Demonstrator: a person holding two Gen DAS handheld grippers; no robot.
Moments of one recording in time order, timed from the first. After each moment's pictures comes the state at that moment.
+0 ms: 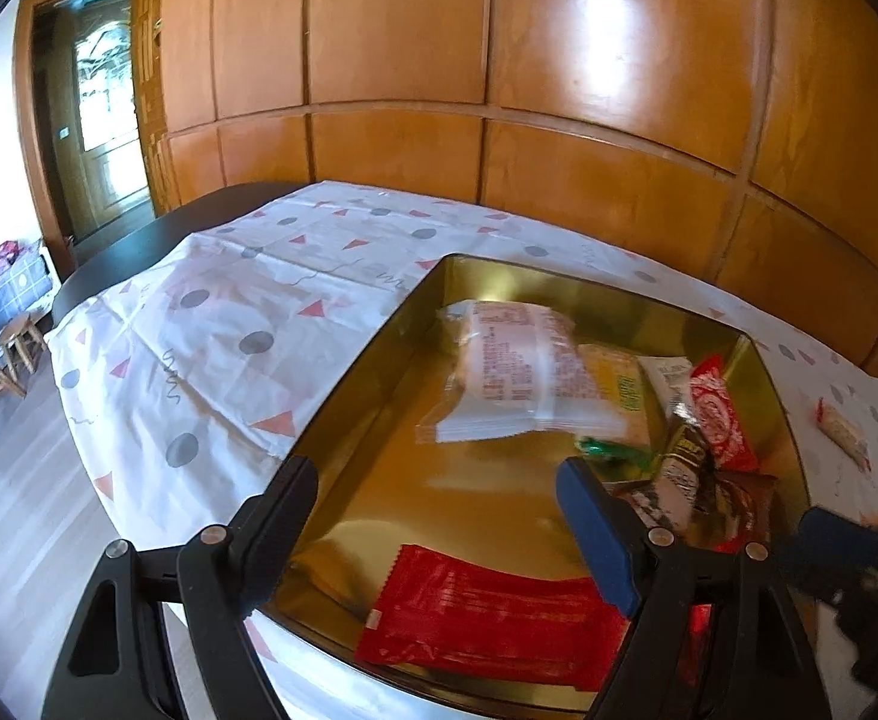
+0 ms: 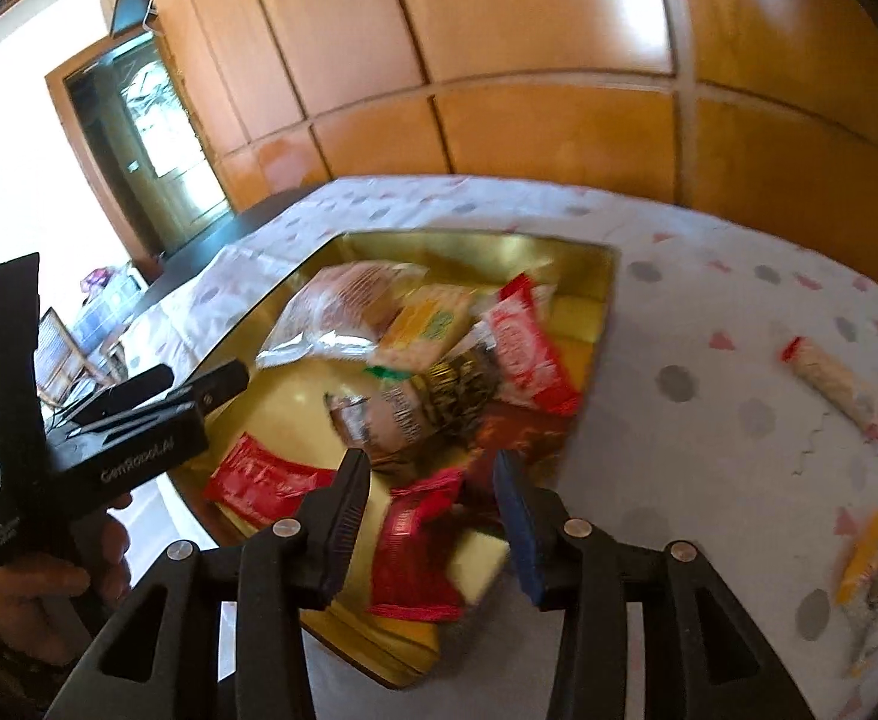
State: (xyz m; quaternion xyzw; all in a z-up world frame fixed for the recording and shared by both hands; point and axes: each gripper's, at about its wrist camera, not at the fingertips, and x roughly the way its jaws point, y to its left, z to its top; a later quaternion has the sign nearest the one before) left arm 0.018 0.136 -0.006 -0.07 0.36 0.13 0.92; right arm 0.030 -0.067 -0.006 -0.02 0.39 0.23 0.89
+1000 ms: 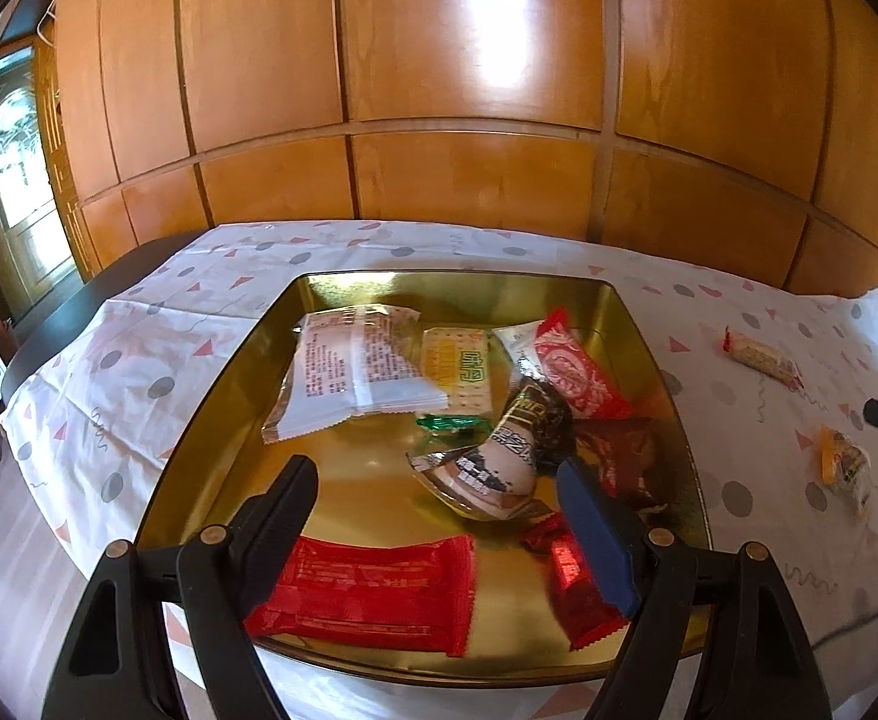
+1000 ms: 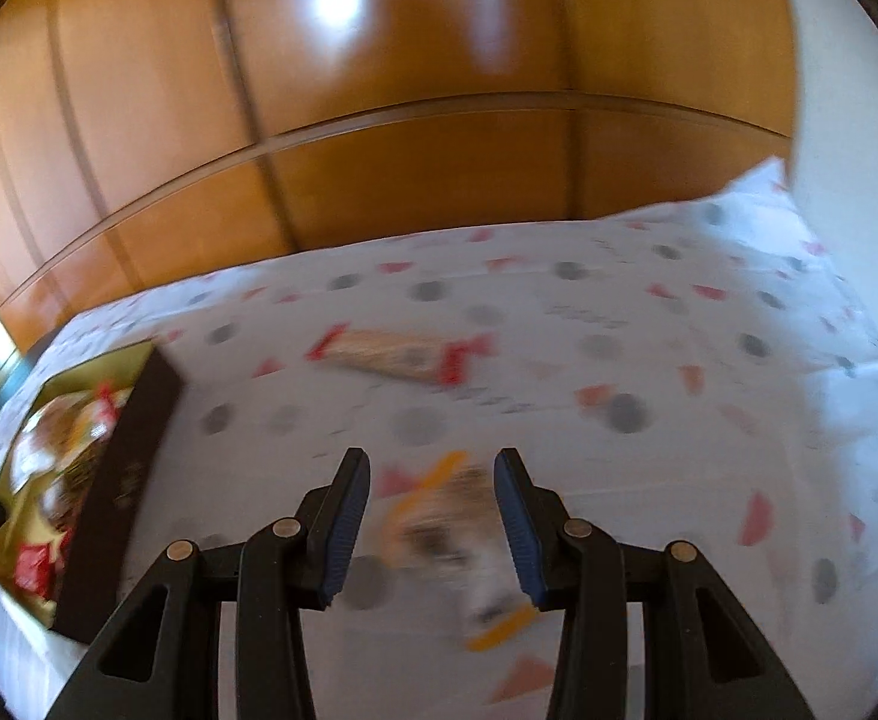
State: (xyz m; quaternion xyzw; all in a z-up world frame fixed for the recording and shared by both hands) left arm 0.009 0.058 0.005 0.00 0.35 0.04 0.94; right arm 0.017 -0.303 0.004 0.07 0.35 -0.09 0.93
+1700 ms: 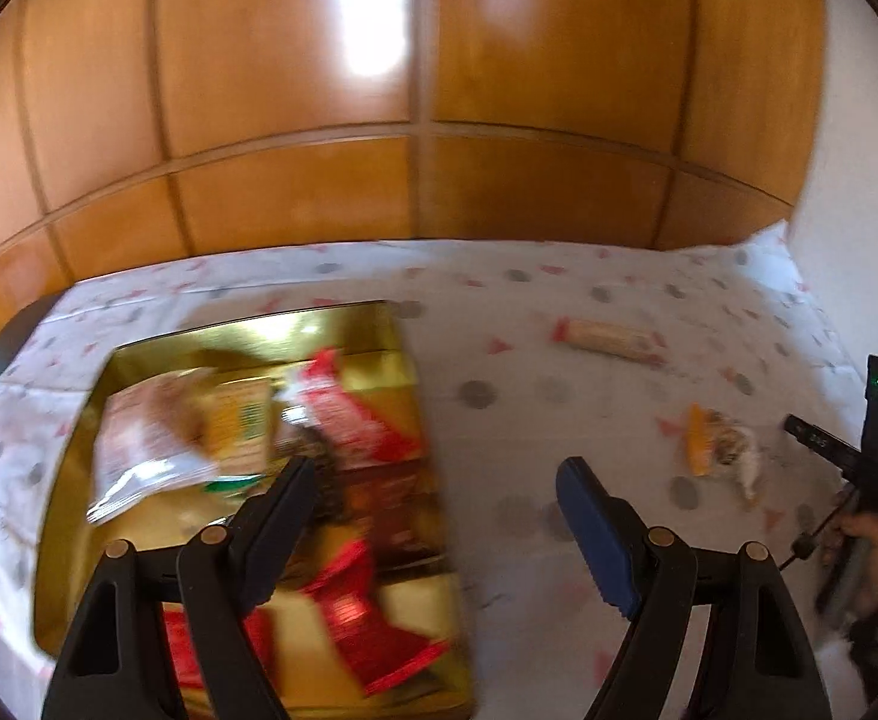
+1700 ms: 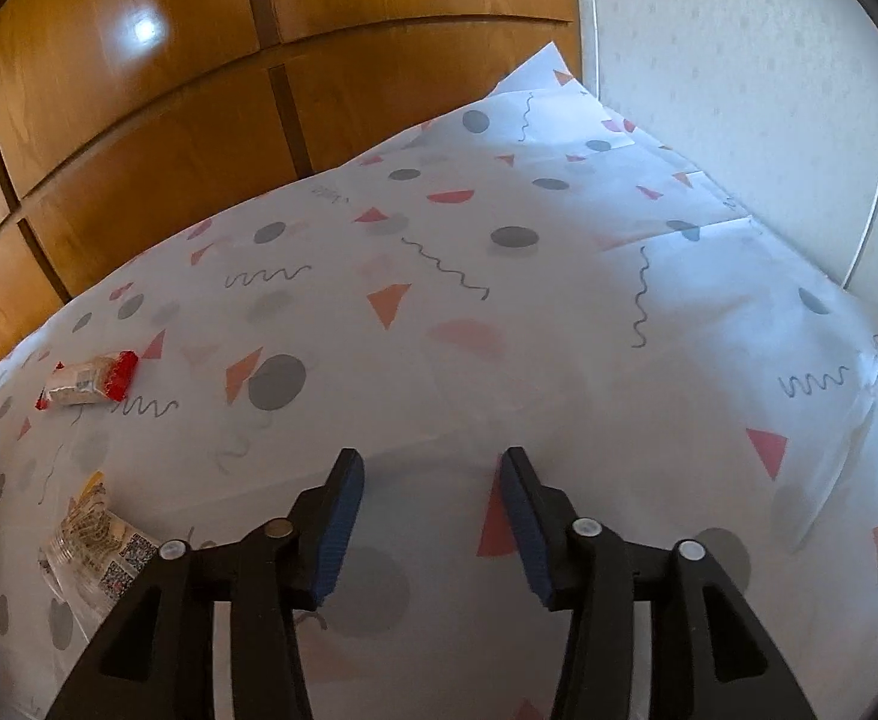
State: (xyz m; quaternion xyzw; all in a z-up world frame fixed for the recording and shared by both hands) left arm 0.039 -0.045 0.030 0.04 0.37 -0.12 0.92; right arm 0.003 -0.426 -0.063 0.13 0.35 -0.24 0.90
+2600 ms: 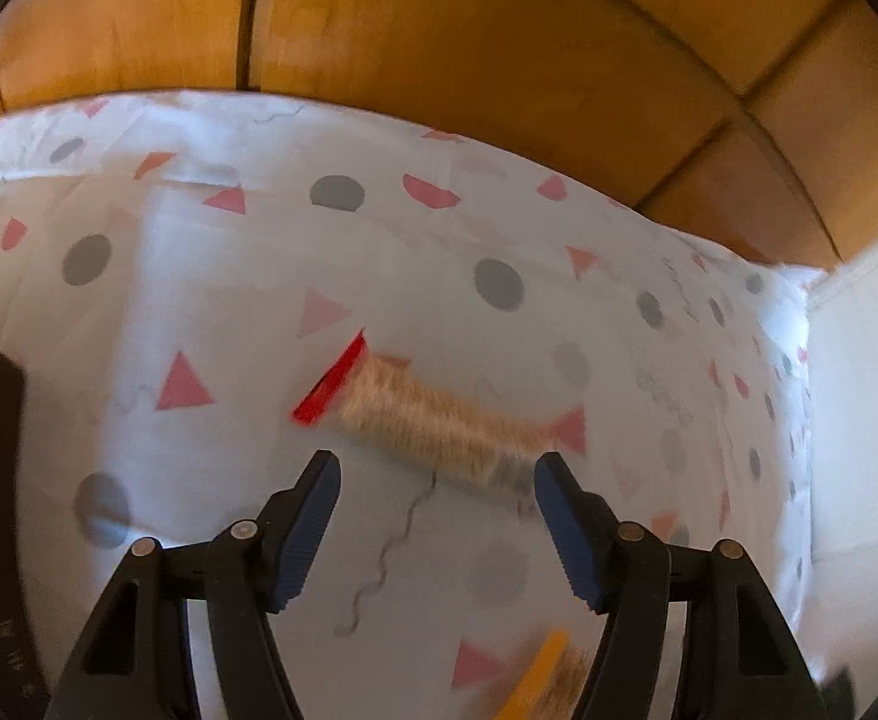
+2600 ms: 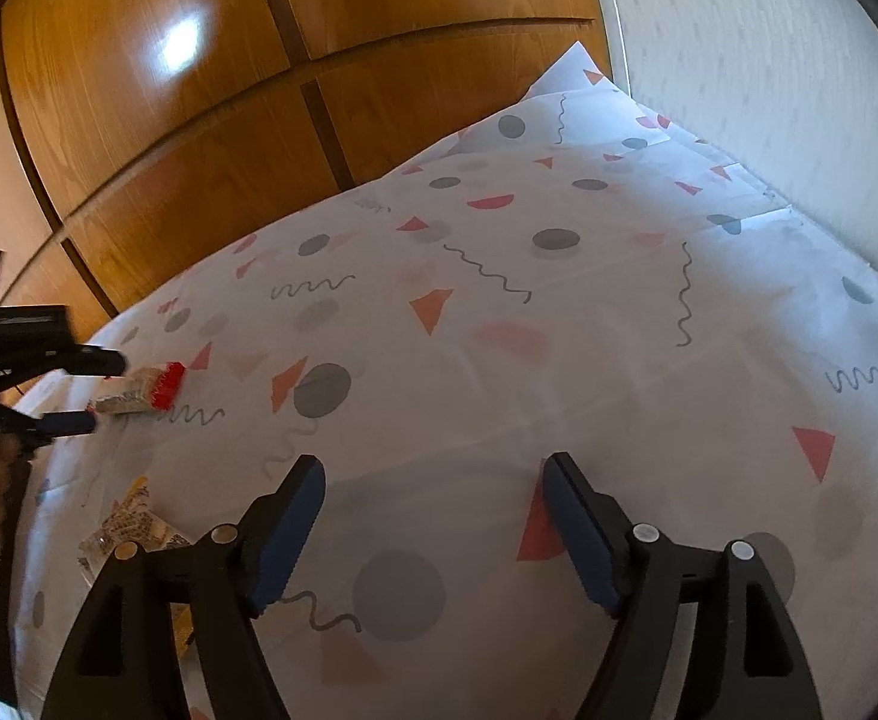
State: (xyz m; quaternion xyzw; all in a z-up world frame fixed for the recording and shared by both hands) left arm 0.230 -0.217 -0.046 -0.11 0.56 -0.14 0.81; right arm -0.001 -0.430 -0.066 0.18 0.32 -0.19 0.91
